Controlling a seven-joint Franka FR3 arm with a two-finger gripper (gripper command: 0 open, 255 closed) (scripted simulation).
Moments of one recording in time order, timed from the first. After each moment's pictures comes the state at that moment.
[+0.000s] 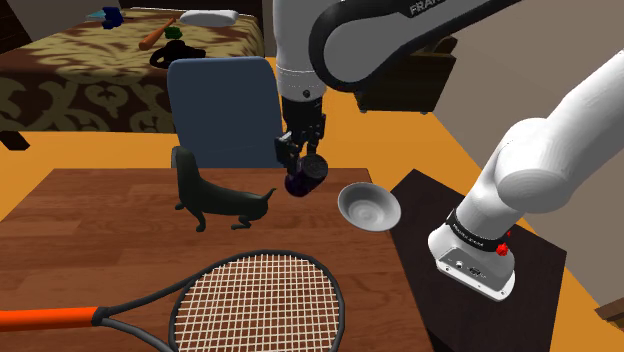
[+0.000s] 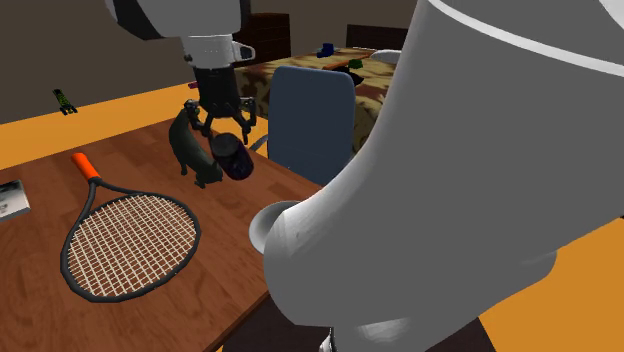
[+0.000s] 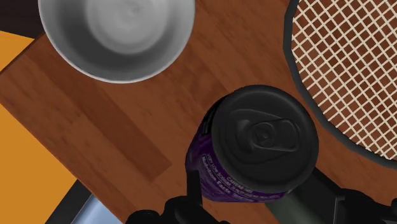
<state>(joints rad) 0.16 -0.25 0.46 -2.36 0.16 2.08 0.36</state>
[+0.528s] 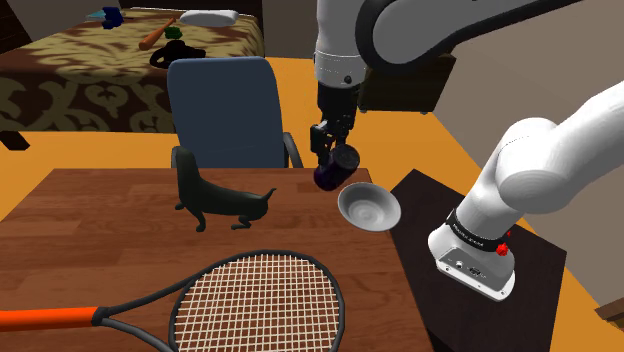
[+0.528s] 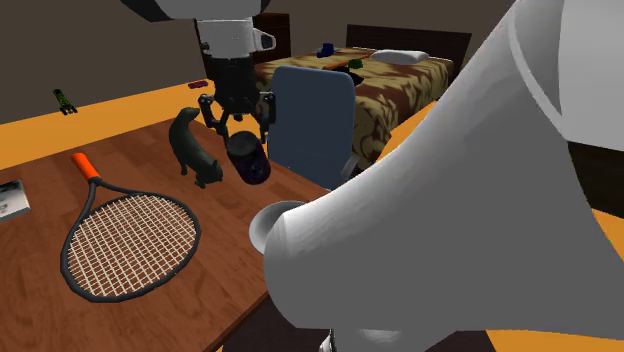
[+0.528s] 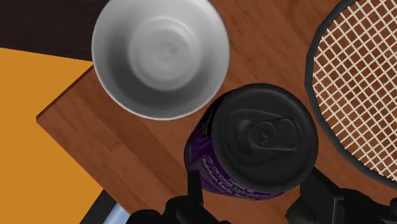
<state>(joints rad) 0.18 -0.48 0.38 -2.50 0.21 1.98 0.26</state>
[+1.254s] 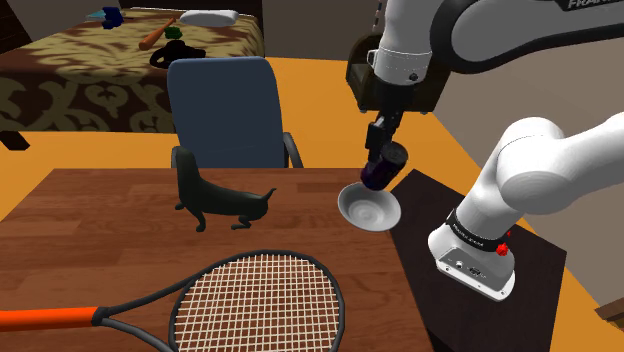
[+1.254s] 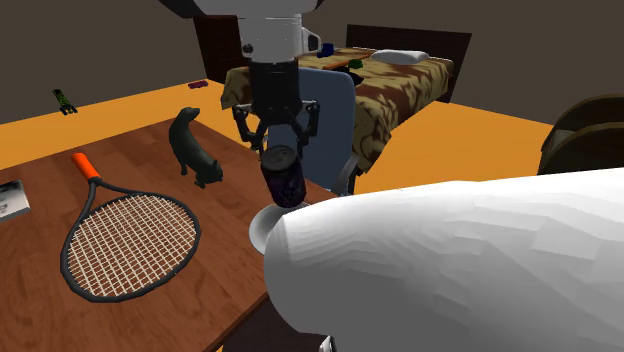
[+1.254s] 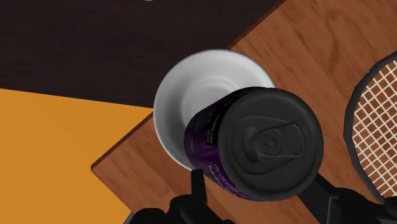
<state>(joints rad) 0.21 -0.85 0.25 -2.74 0.21 1.84 0.14</state>
